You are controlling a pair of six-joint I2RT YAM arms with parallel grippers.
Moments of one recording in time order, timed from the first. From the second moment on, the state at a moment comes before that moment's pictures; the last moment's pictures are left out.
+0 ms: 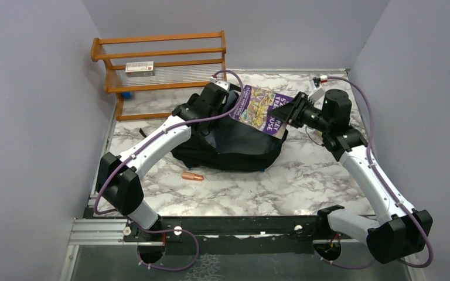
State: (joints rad) left arm -0.65 1.57 1.42 -0.62 -0.30 -0.20; right arm 0.26 1.10 1.01 -0.17 -0.47 0.77
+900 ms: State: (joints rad) left arm -0.65 1.58 1.37 -0.56 -0.18 -0.26; right arm 0.32 1.30 0.80 0.01 -0.49 0.99
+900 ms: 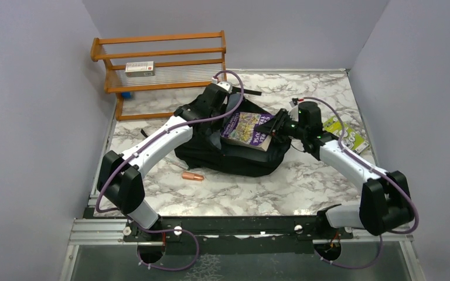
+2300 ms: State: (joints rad) left arm -0.67 1.65 1.43 -0.54 -0.12 -0.29; right arm 0.53 1.94 1.10 0.35 -0.25 0.92
